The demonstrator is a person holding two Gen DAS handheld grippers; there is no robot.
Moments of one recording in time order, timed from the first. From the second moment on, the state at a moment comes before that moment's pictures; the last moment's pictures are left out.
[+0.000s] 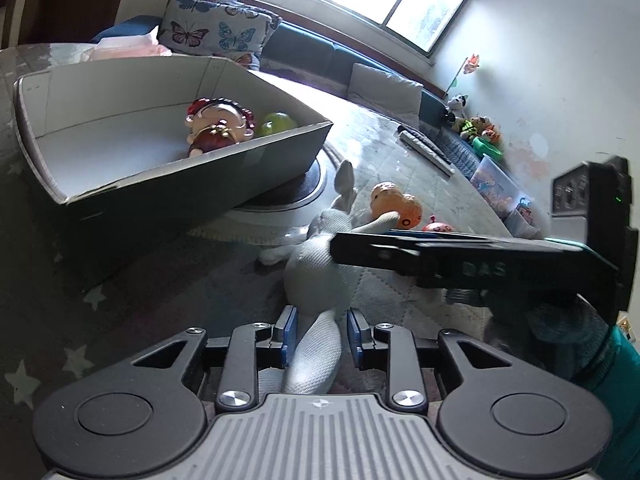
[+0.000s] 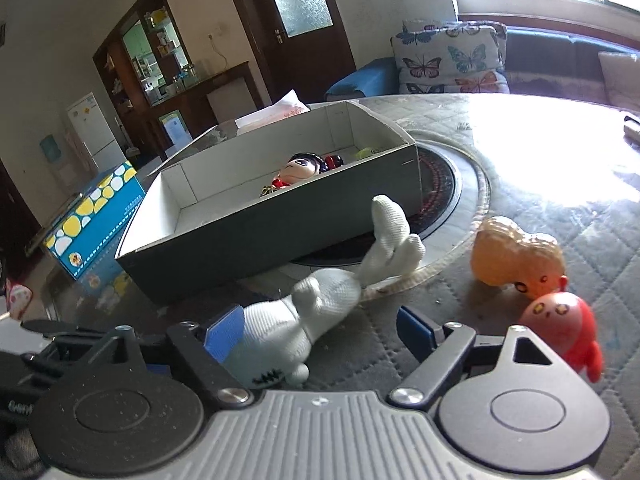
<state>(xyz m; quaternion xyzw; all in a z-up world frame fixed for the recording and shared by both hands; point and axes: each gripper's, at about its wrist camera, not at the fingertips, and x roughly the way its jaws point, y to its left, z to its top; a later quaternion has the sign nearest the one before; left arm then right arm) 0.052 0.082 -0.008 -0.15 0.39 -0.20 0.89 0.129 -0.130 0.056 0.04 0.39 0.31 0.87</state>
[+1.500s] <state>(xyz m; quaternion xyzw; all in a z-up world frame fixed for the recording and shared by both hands) 0.058 0.104 0.058 -0.11 0.25 -0.16 0.95 0.154 -0.076 0.119 0.09 0.32 0.39 0.86</state>
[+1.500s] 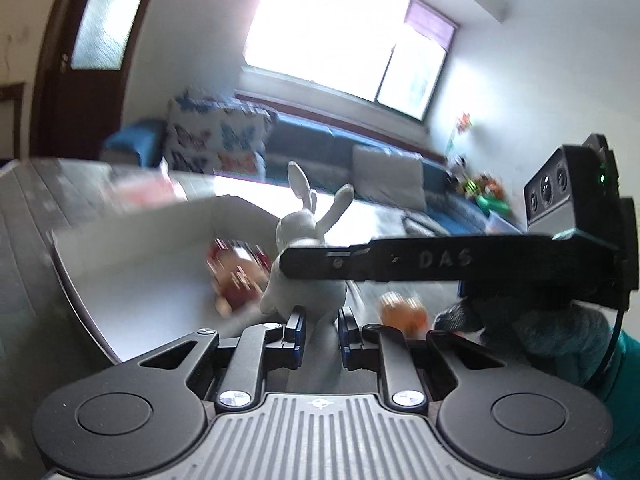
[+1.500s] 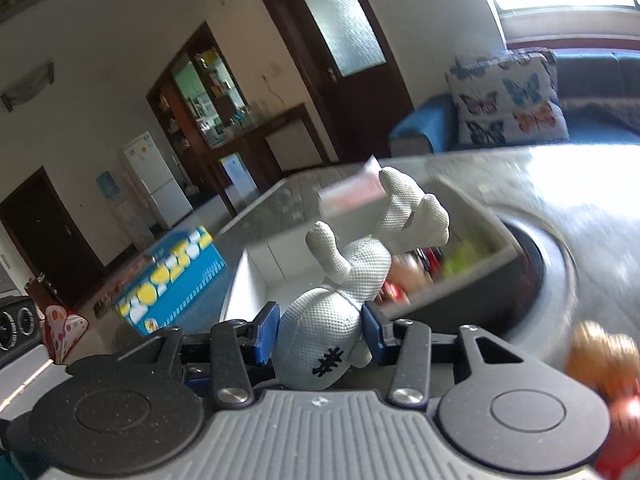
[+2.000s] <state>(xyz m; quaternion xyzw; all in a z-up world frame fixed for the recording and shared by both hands) 0.147 0.162 0.045 -0.13 0.31 -0.07 0.94 0.250 -0.005 0.084 0.17 0.39 0.36 0.83</state>
